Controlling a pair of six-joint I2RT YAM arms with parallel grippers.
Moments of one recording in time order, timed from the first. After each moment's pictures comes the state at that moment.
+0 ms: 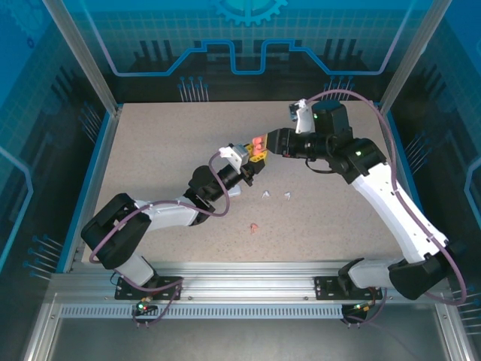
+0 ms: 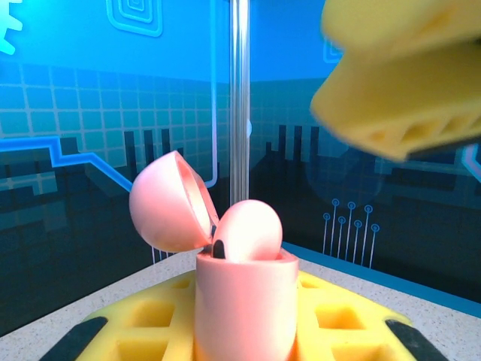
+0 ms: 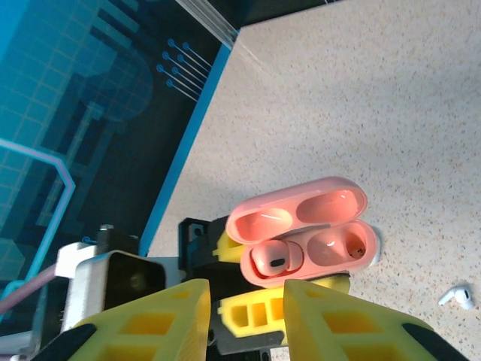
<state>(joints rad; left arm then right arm) -0.70 1.60 0.73 1.12 0.12 -0.04 0.49 1.31 1.50 -0.72 -0.39 0.58</state>
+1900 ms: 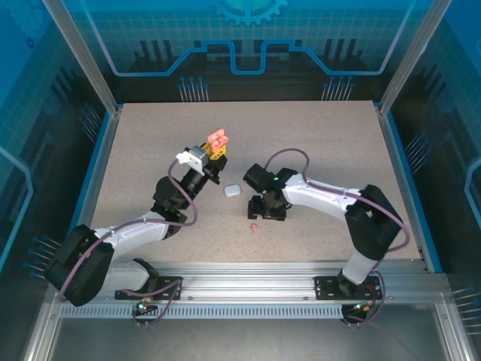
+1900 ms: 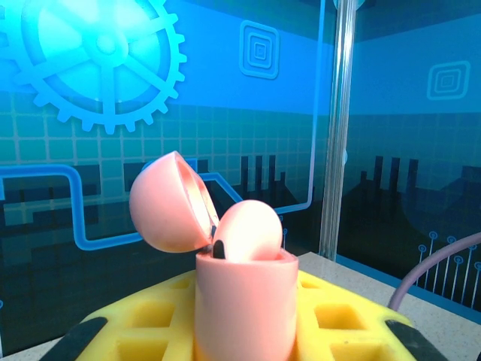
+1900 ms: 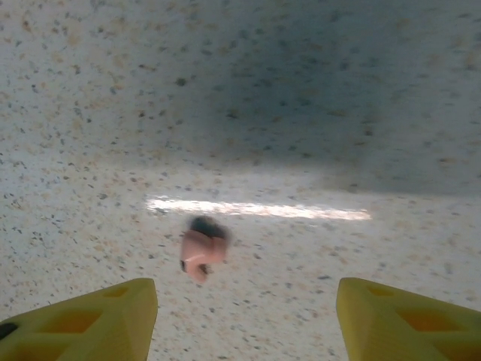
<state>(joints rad) -0.54 1.26 0.49 1.09 0.02 -0.04 0.83 1.73 1.20 -0.88 -0.04 0.87</state>
